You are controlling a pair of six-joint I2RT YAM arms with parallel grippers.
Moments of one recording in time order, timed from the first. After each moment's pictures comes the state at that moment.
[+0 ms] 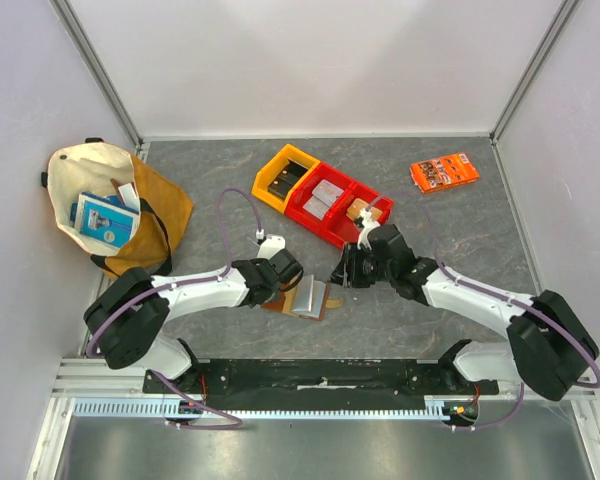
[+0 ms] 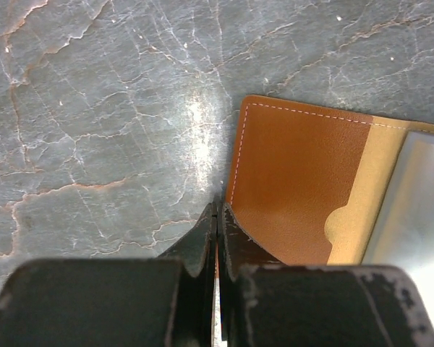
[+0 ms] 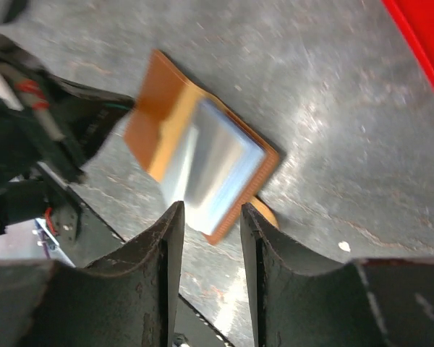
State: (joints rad) left arm -0.89 1.48 0.74 -0.47 -0.51 -0.68; right arm 0.67 1.30 0.60 -0.01 -0.26 0.65
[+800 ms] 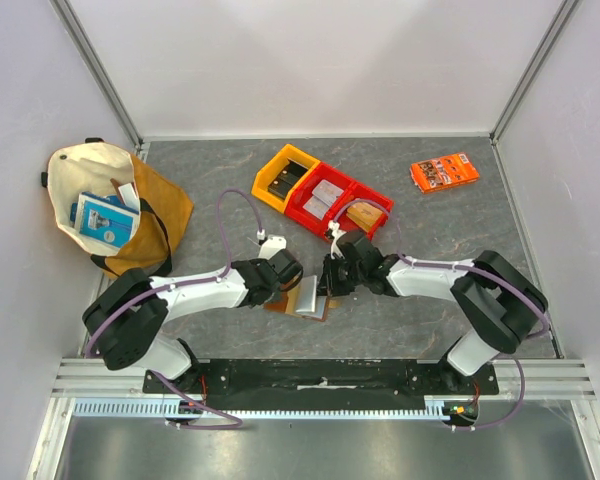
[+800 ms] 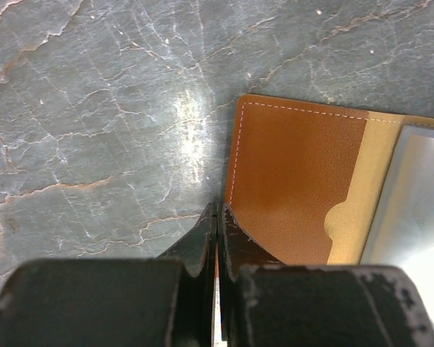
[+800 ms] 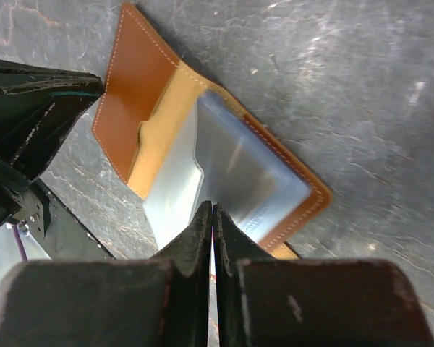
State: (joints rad) left arm -0.89 1.47 0.74 -0.45 -0.48 -0.68; right arm 0.75 1.58 0.71 0.06 -0.30 0.63
